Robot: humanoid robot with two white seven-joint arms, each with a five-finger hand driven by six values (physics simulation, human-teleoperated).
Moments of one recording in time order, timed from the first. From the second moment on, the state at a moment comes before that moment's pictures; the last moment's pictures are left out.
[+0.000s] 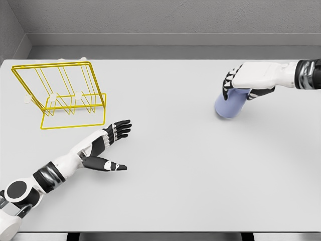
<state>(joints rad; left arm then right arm) -0.08 0.69 -0.59 -1.67 0.65 -0.19 -0.27 -0.95 -0.86 0.87 -1.41 0.36 -0.61 0.61</state>
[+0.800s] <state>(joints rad) -0.09 0.69 -0.59 -1.67 0.65 -0.19 -0.27 -0.93 -0.87 0.89 -1.76 0.37 -0.61 0.61</state>
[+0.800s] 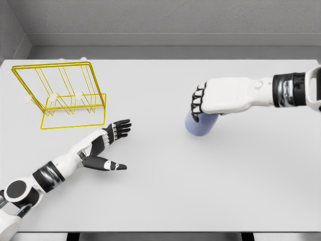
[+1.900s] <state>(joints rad) -0.10 0.69 -0.59 -1.67 0.65 -0.19 -0.27 -0.88 -0.64 0.95 -1.76 0.41 -0.61 0.61</state>
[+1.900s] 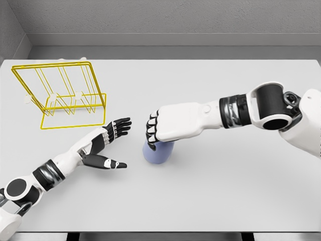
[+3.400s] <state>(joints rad) -0.21 0.62 -0.73 -1.65 0.64 -0.18 -0.27 -0.25 -0.77 0.03 -1.61 -0.05 -0.61 0.61</state>
